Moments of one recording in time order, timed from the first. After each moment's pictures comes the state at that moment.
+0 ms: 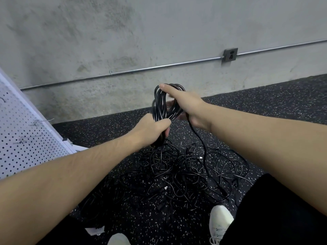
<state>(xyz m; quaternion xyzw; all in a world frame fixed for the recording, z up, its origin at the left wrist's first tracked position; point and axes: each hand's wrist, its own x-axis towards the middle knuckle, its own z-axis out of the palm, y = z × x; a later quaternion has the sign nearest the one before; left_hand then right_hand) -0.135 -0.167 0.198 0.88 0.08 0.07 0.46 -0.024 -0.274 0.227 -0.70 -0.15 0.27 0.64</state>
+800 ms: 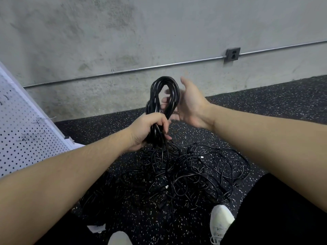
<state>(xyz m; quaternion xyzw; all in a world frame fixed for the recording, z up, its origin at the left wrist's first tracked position) -0.142 -0.155 0.193 0.71 0.08 -0.02 0.70 -0.029 -0.274 0.230 -0.57 -0.17 0.39 0.70</state>
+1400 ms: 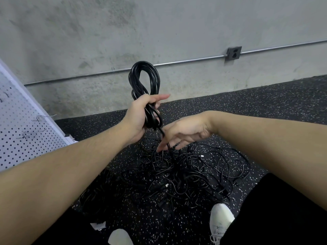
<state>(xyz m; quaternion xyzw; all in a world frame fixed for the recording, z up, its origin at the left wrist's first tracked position) -0.132 -0.152 0.207 0.64 0.14 0.15 0.74 -0.032 -0.285 0.202 -0.69 -0.40 0.55 0.23</state>
